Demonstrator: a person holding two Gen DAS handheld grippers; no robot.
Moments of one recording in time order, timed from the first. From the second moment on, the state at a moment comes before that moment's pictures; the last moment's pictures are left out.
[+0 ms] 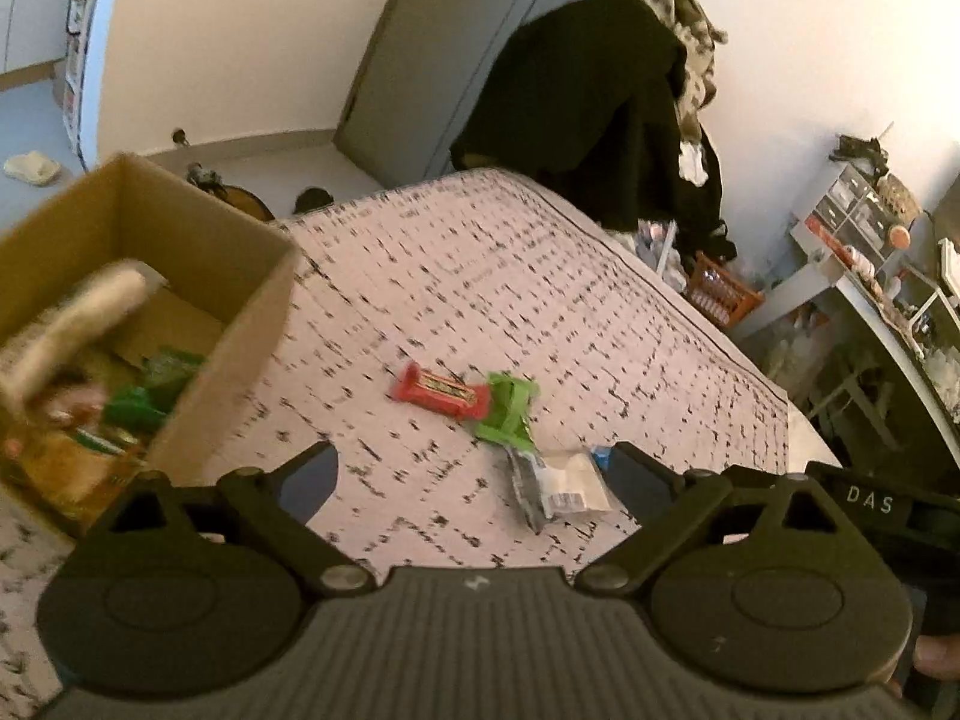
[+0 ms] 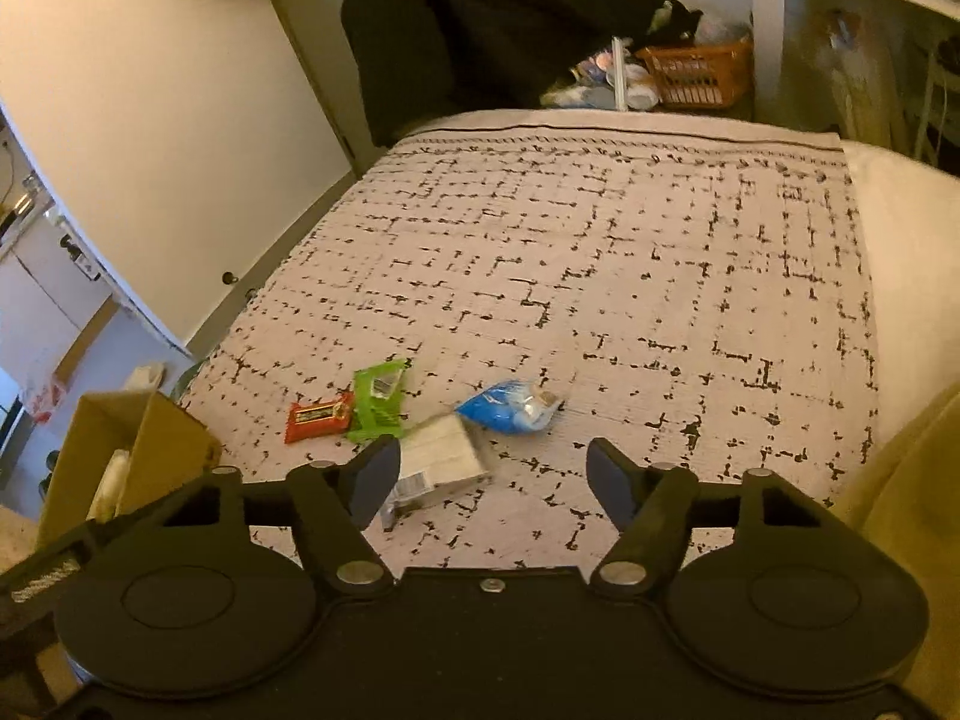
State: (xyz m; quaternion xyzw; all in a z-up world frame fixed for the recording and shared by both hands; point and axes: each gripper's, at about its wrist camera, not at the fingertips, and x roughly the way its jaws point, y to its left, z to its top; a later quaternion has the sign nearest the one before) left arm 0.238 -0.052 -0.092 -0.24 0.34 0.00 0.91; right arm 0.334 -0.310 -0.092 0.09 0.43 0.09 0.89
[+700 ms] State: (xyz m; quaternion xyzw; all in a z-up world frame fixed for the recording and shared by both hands) left arm 0.327 -0.128 -0.171 -0.24 0.40 -0.02 0.88; right arm 0.390 -0.331 -0.149 0.13 0.45 0.10 0.88
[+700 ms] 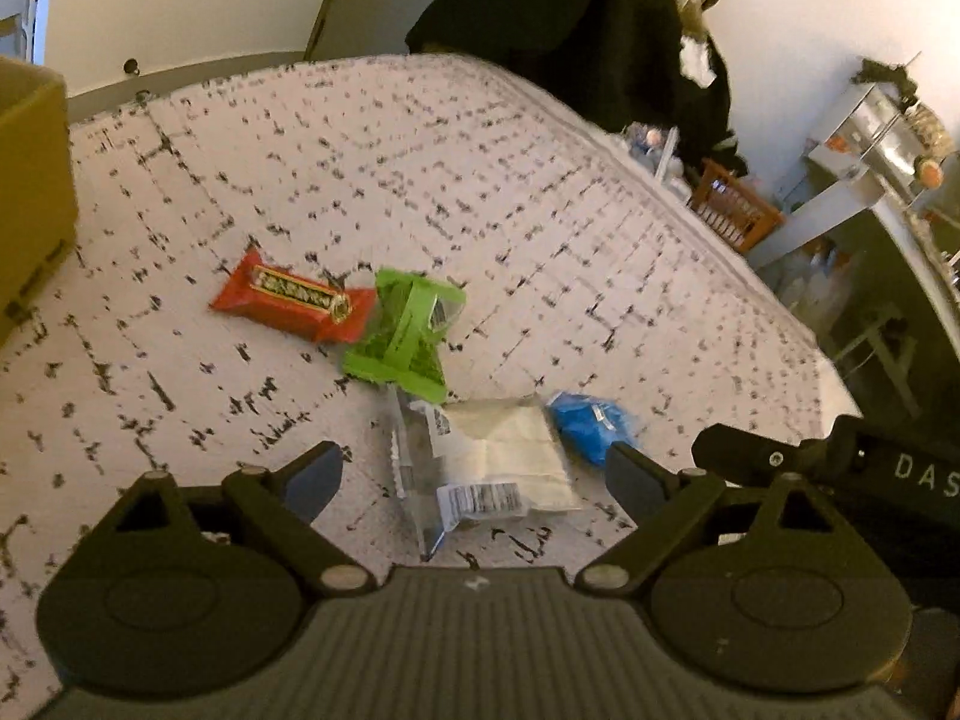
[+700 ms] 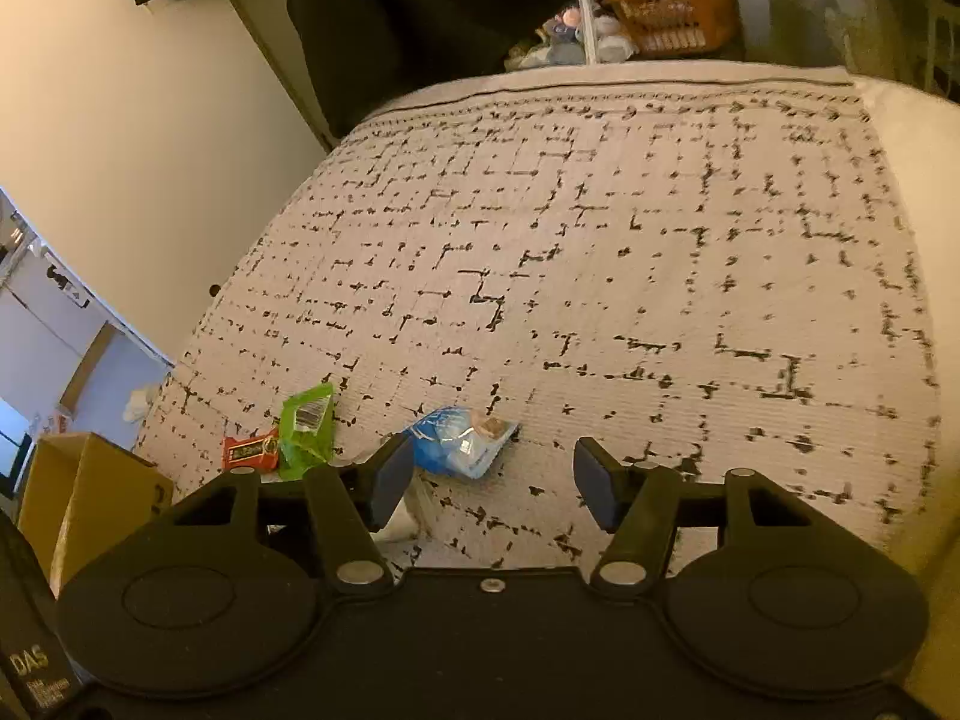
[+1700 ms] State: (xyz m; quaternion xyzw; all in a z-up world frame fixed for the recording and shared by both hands) left arm 0.296 -0.098 -0.146 -0.26 0.39 0.03 0.88; right arm 0.387 -0.280 -0.145 0.06 0.46 0.11 0.88
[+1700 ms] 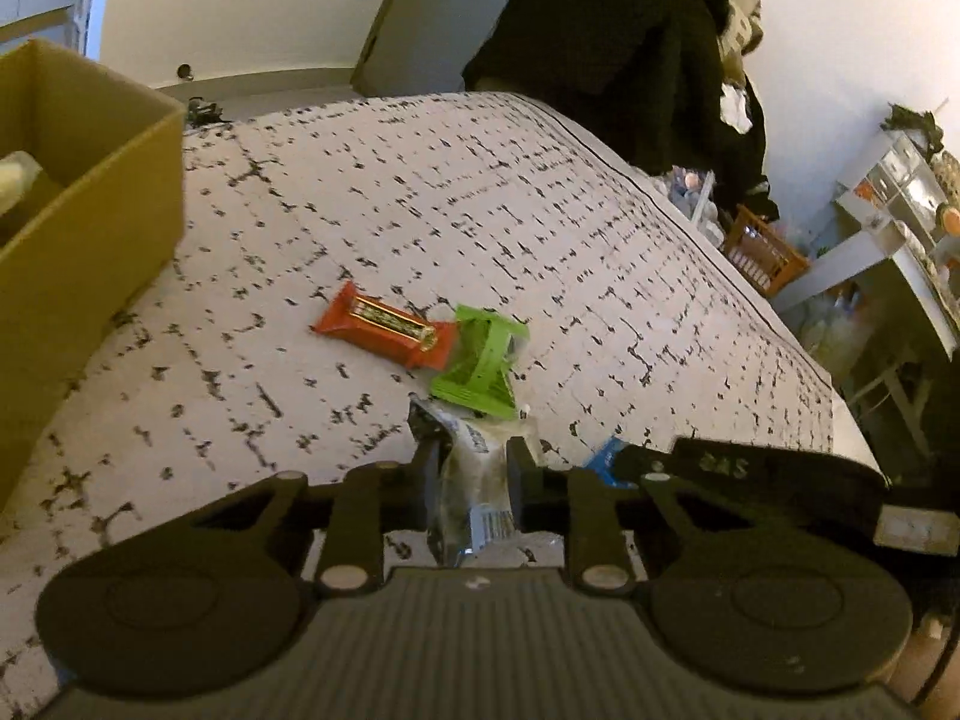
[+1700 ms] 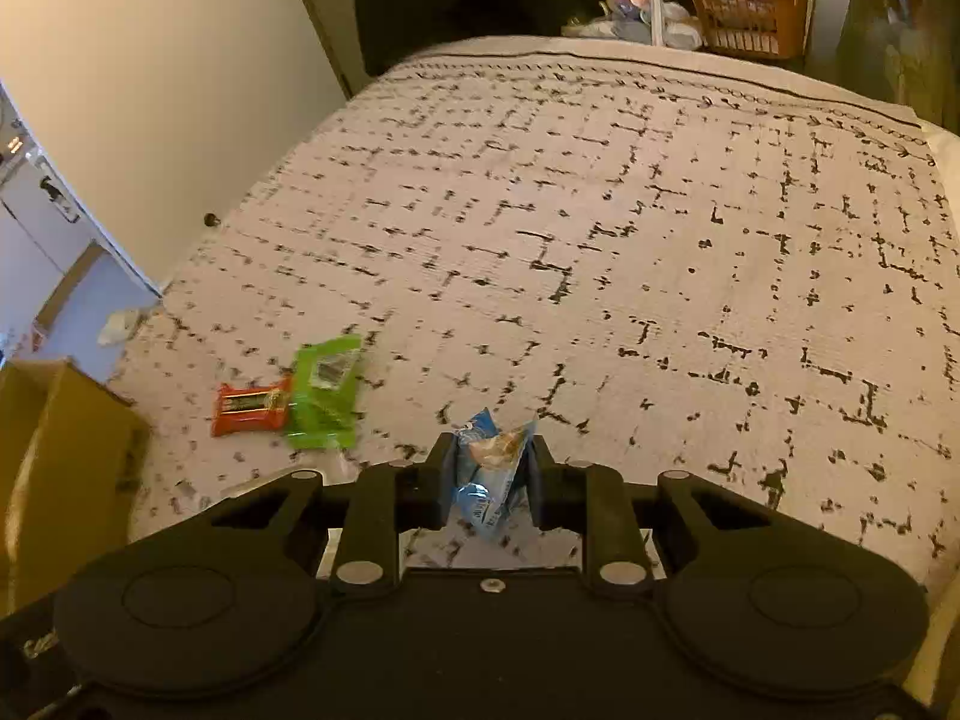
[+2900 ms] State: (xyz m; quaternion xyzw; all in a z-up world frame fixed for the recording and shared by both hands) left arm 0.179 -0.012 -0.009 -0.26 0.26 0.08 0.93; right arm 0.274 -0.173 0.001 0.05 0.32 0.20 0.92
